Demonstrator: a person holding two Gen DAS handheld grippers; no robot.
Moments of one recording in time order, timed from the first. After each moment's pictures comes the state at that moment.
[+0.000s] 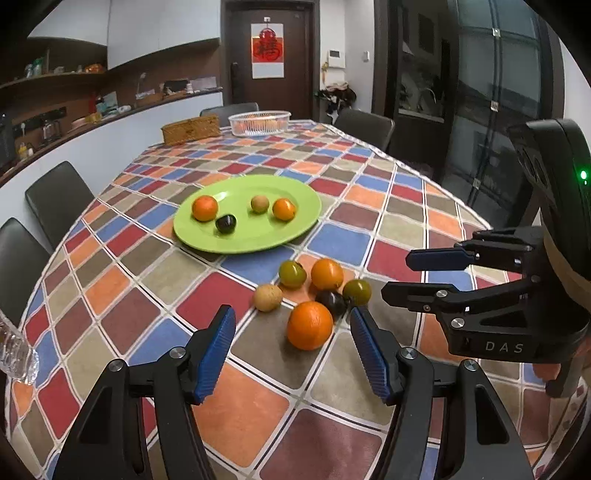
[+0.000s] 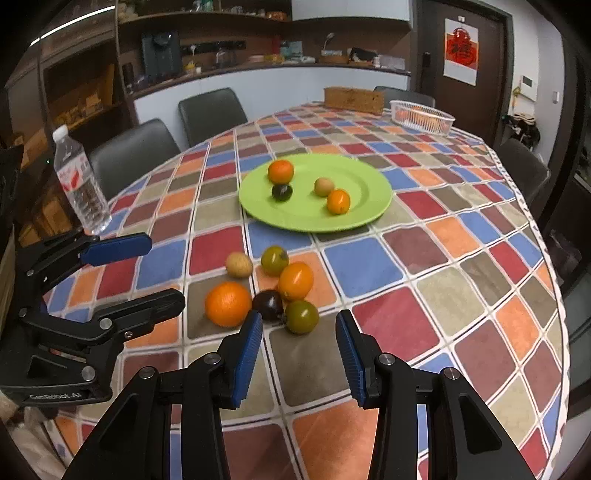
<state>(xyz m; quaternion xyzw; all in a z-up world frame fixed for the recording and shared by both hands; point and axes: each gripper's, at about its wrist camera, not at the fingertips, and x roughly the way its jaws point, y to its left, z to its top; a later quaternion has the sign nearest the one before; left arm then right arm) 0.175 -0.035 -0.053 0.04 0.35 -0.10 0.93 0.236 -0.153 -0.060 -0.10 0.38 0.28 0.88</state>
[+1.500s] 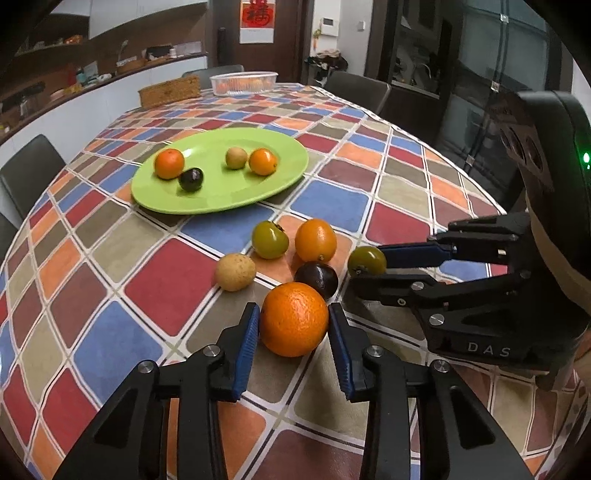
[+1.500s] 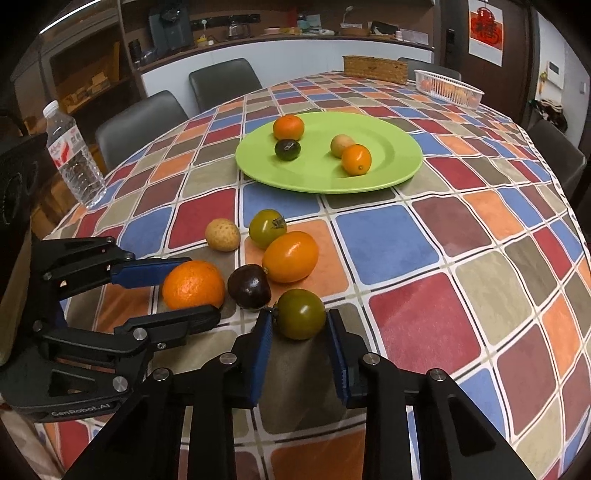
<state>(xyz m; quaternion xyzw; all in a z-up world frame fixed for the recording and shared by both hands) 0.210 -0.044 -0.092 0.02 0.41 -0.12 0.90 0.272 -0.143 -0.103 -0.10 0.43 0.31 0.84</state>
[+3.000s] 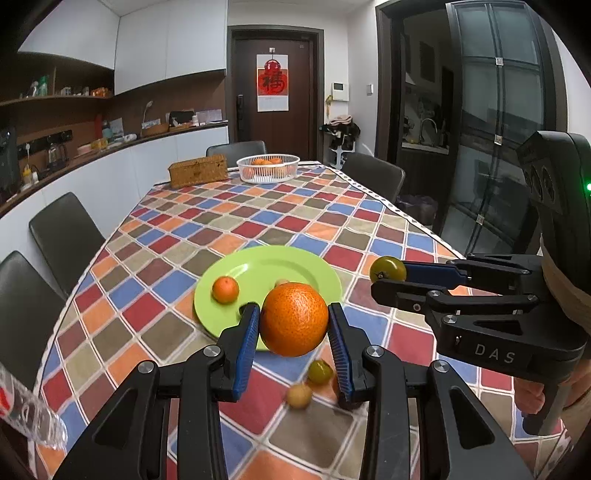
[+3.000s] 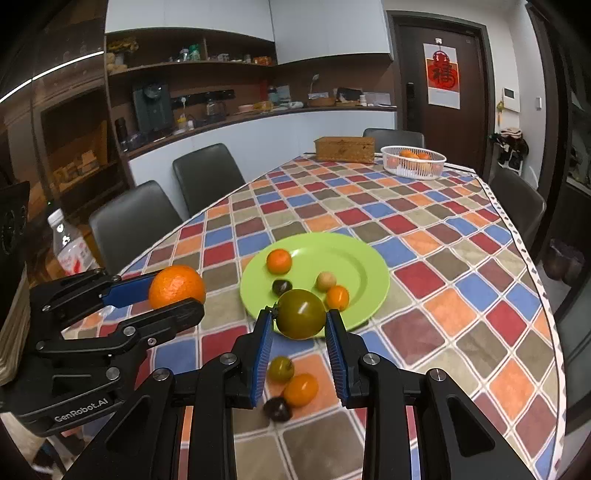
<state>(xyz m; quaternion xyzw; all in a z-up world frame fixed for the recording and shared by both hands) 0.229 -0.012 0.018 0.03 0.29 -0.09 0.95 0.281 -0.136 0.006 -0.03 0.31 0.27 0.91</state>
